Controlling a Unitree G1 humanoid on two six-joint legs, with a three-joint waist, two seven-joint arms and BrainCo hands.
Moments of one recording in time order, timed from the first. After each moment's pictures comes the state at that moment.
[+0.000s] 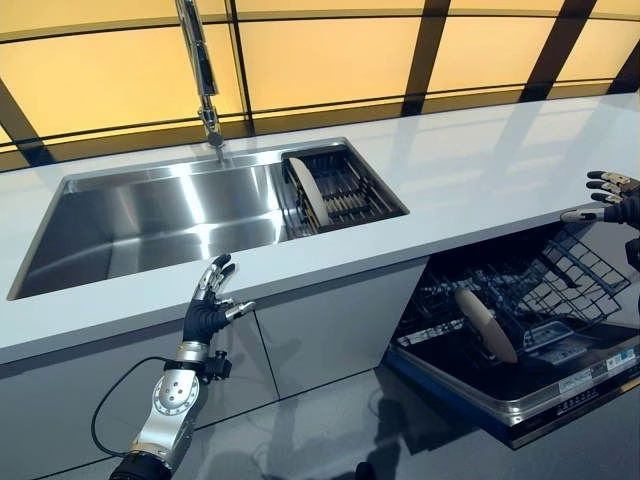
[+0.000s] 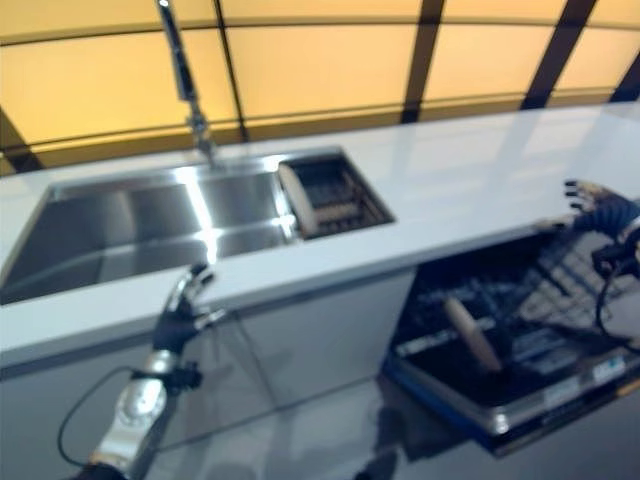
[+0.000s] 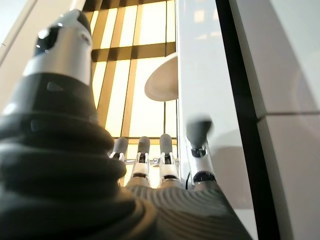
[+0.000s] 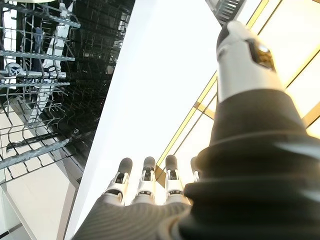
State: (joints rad) left arm -0.17 0.50 -0.24 0.34 -0.45 -0.58 0.11; right arm -0.78 -1.27 0.28 0.59 0.54 0.28 0.23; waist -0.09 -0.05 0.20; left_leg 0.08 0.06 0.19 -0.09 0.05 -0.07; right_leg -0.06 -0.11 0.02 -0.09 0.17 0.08
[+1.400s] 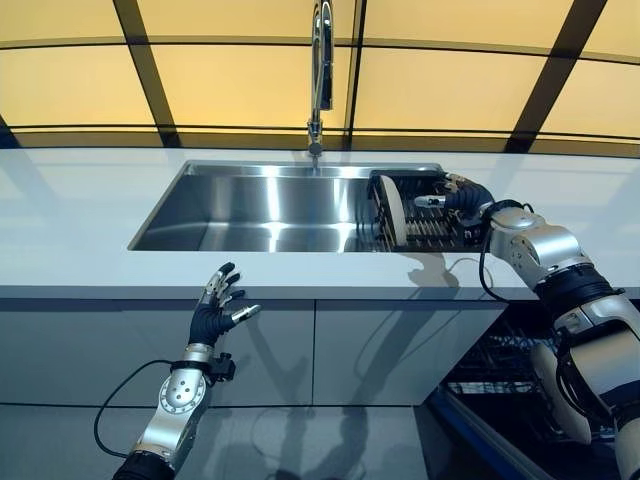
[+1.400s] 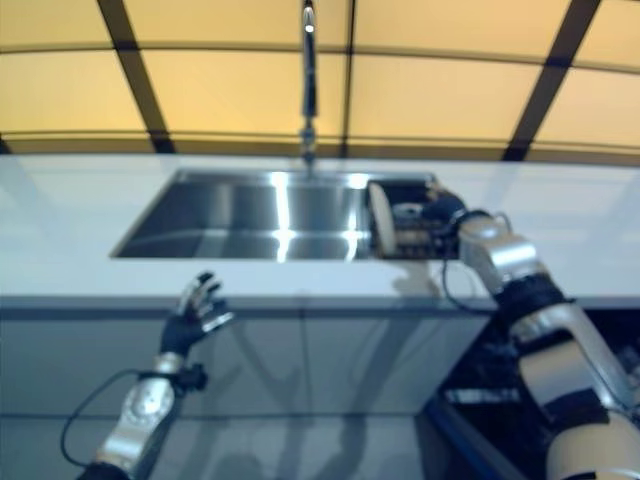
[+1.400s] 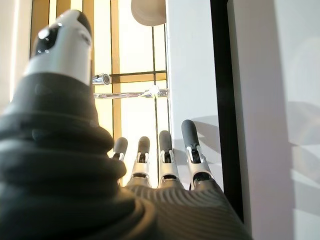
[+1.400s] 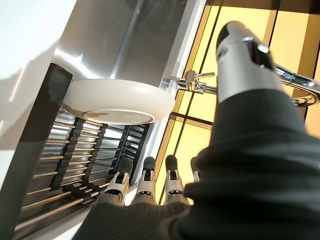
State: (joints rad) left arm -0.18 0.49 -0.26 0.34 -0.40 -0.49 0.16; right arm -1.10 -0.75 0.48 0.69 0.68 0.38 0.01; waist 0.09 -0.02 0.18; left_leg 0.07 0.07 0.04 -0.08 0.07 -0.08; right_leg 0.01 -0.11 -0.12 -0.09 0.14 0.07
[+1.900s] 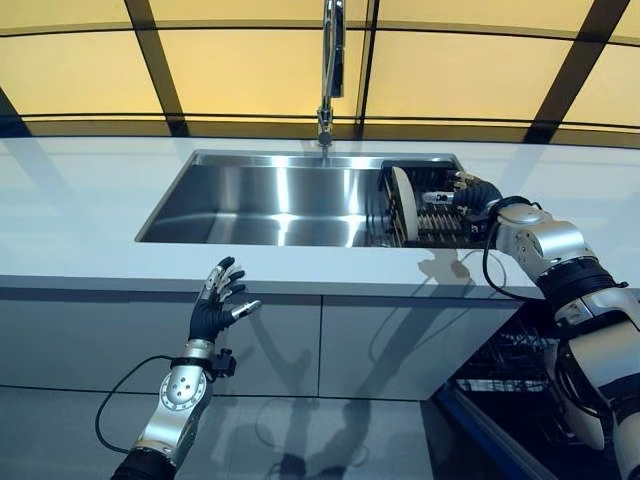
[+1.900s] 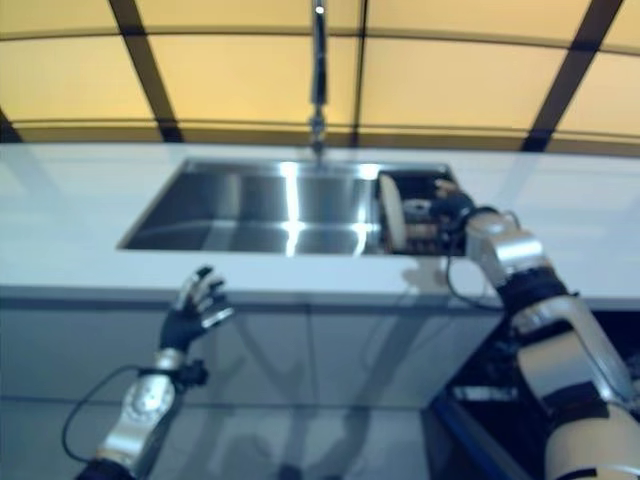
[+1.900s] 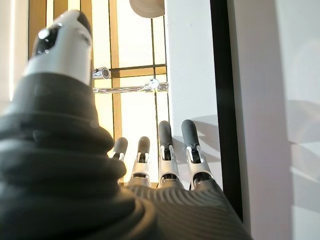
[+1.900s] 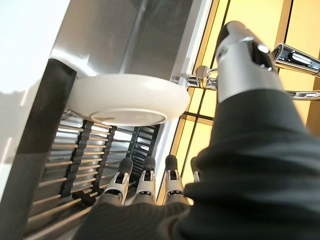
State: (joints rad) left arm -0.20 0.49 -0.26 0.33 -0.40 -0.51 0.17; right arm -1.15 -0.72 0.48 0.80 0.68 0.37 0.04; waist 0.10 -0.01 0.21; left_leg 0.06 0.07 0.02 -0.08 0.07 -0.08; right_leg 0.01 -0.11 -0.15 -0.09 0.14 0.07
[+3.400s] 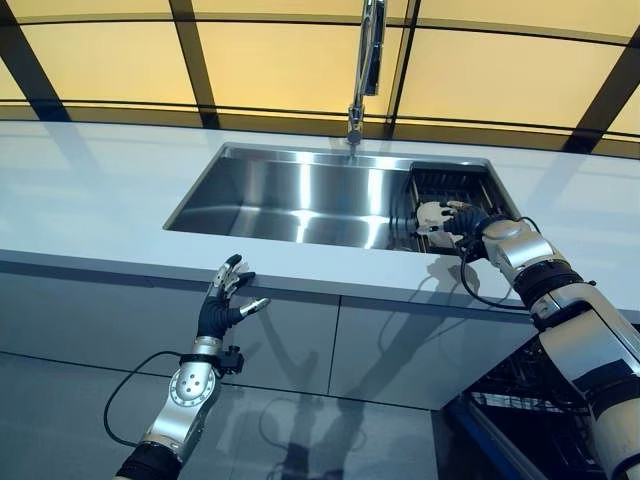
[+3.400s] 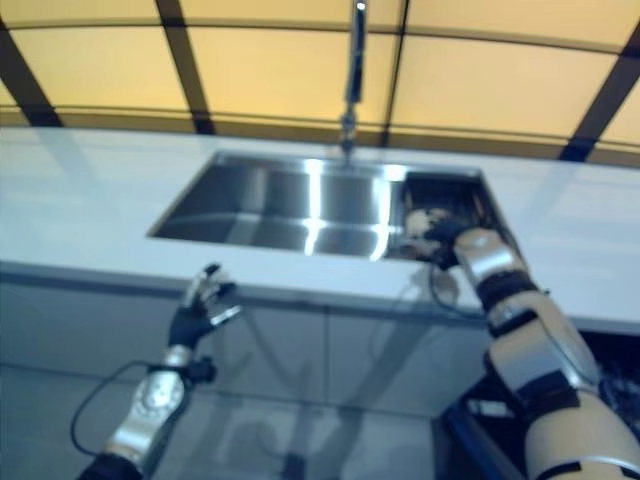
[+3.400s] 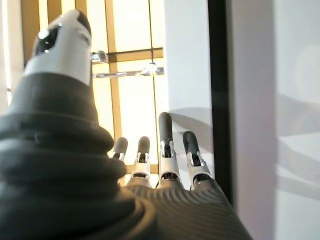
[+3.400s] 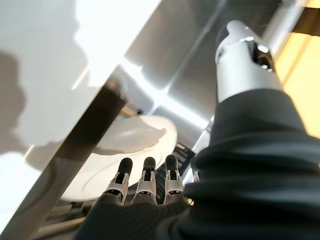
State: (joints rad) left arm -0.22 0.48 -0.31 0.36 -0.38 -0.51 0.22; right arm -1.22 -0.64 0.60 1.09 0.35 0.32 0.13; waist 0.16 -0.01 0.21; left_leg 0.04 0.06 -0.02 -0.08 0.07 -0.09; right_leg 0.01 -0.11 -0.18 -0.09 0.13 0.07
